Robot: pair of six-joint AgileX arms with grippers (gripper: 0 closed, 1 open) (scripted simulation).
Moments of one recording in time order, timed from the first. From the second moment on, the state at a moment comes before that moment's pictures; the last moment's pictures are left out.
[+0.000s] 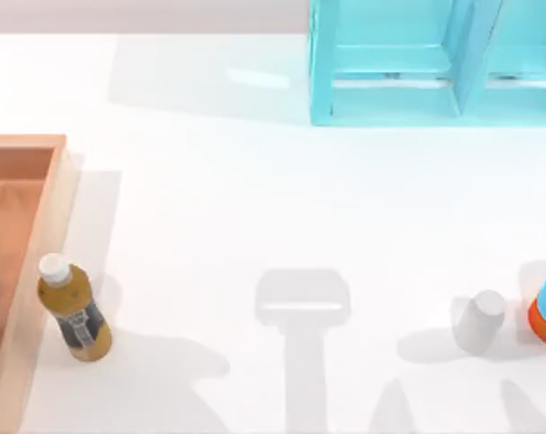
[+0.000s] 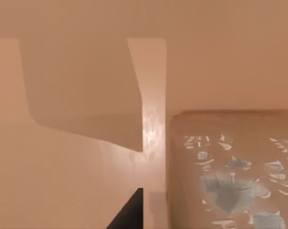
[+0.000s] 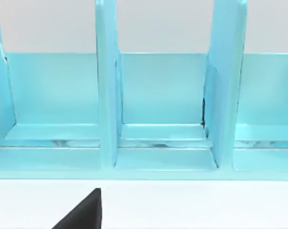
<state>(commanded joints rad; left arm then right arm) 0.32 1.68 0.93 -0.83 0.01 0.35 0.00 0.00 0.00 0.00 0.00 0.00</state>
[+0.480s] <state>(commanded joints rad) 0.32 1.68 0.93 -0.83 0.01 0.35 0.00 0.00 0.00 0.00 0.00 0.00</state>
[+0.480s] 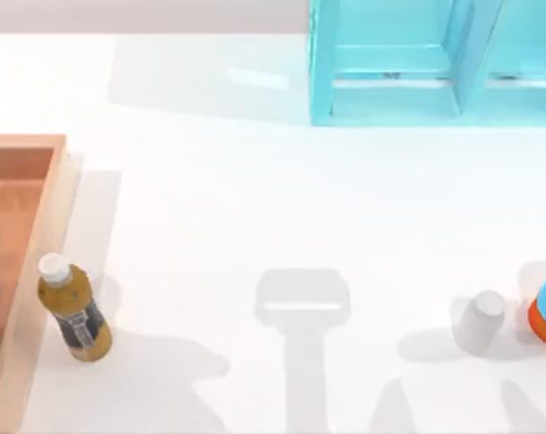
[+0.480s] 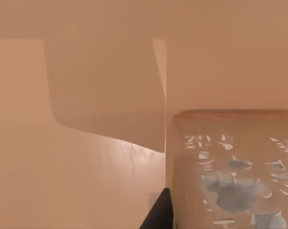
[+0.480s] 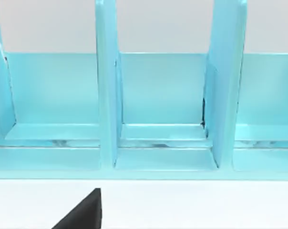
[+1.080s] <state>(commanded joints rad) 0.32 1.68 0.95 -0.84 0.01 0.35 0.00 0.00 0.00 0.00 0.00 0.00</state>
